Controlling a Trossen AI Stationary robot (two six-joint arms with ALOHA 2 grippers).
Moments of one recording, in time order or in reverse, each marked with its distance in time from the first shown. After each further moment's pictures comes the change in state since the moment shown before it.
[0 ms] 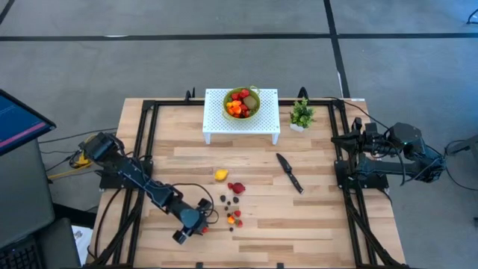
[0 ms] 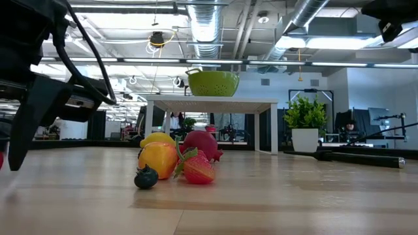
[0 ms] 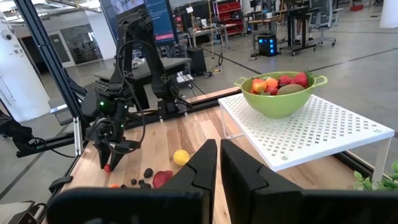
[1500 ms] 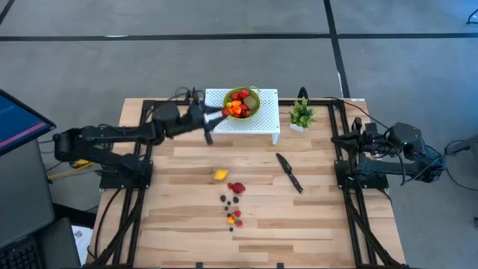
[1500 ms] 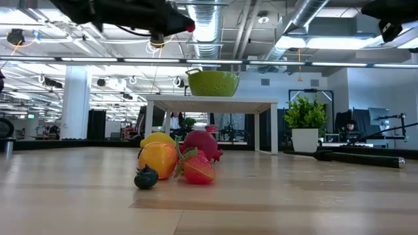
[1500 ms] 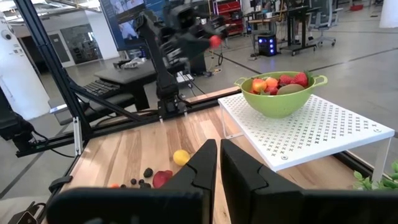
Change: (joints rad) left arm 0.933 -0.474 0.064 0.380 -0.054 0.236; right arm 0.000 0.000 0.000 0.000 0.000 0.000
